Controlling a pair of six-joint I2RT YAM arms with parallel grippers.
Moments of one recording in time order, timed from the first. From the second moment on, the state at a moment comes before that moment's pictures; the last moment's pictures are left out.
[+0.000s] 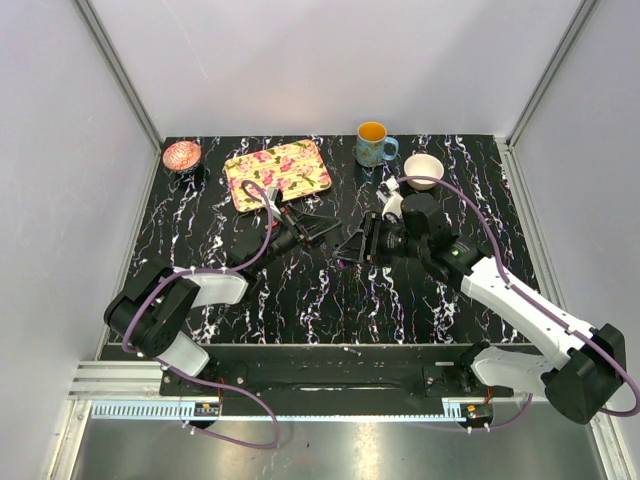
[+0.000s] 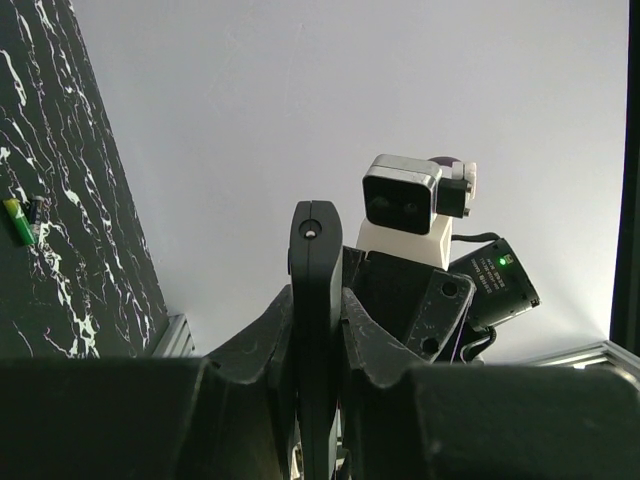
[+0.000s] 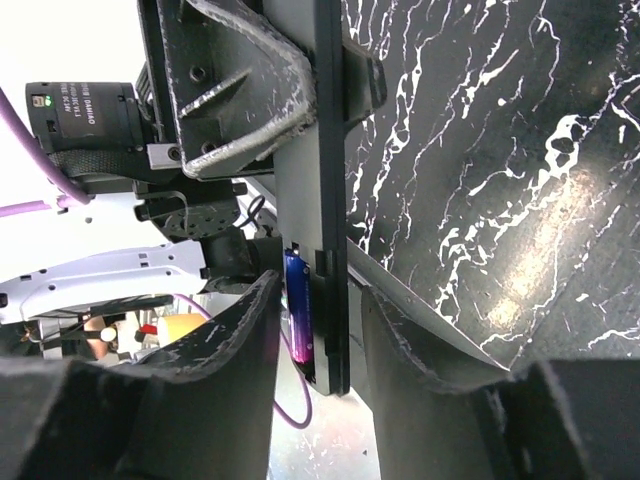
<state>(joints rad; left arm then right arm) -0.59 1.54 0.53 1.25 0.39 -1.59 0.65 1.15 0.96 -0.30 -0.44 0.85</state>
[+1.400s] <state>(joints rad) -0.59 1.53 0.54 1.22 0.42 -1.57 0.65 1.16 0.93 -0.23 -0.46 0.87</state>
